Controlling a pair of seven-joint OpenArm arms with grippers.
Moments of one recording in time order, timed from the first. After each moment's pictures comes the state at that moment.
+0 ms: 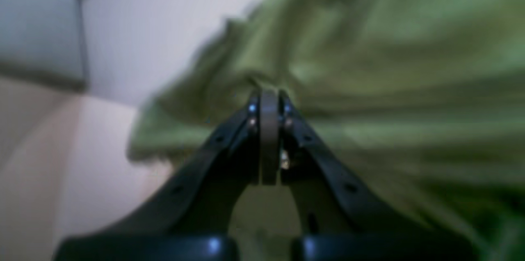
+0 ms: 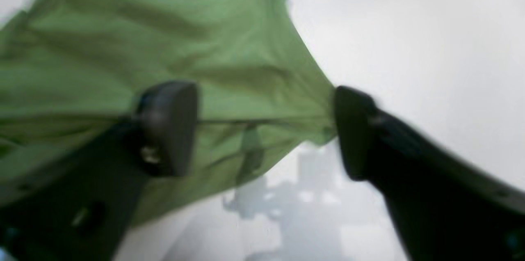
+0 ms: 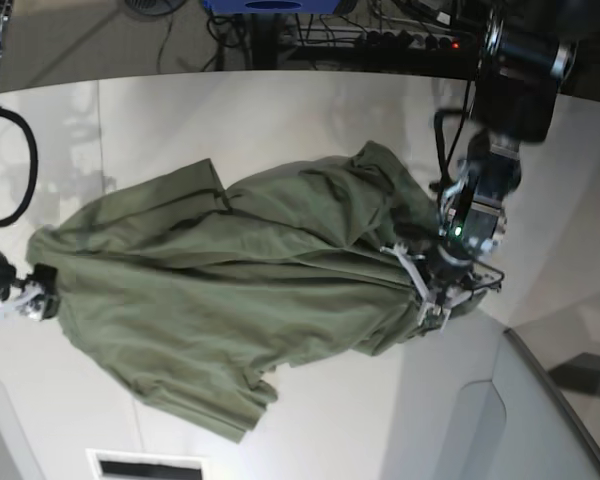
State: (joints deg) left arm -8.5 -19.5 14.8 65.5 -4.6 -3.0 18.6; right arm 2.2 23.8 10.6 93.1 32.1 0.0 -56.8
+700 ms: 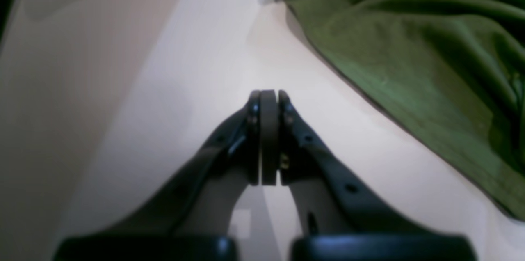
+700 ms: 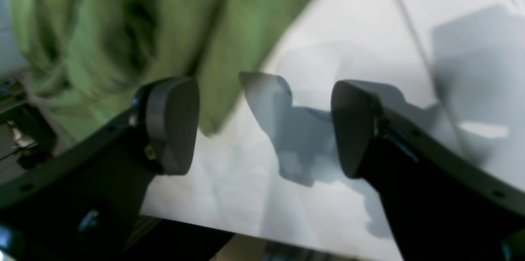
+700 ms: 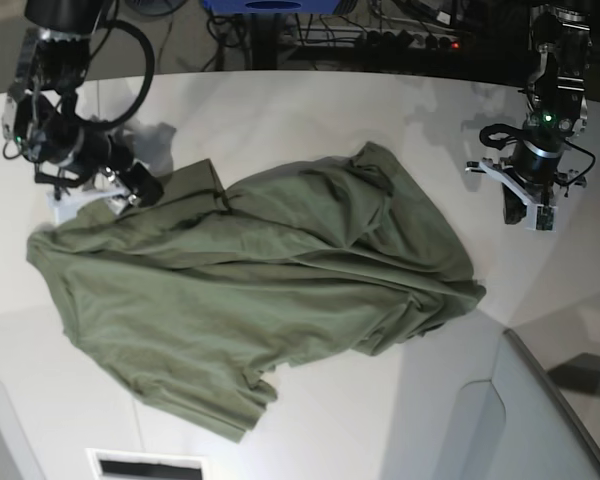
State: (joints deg) left arm 18.7 -26.9 -5.6 83.7 -15.2 -2.5 12.7; right arm -7.2 -0.3 24.3 77.9 38.6 2.1 -58.0
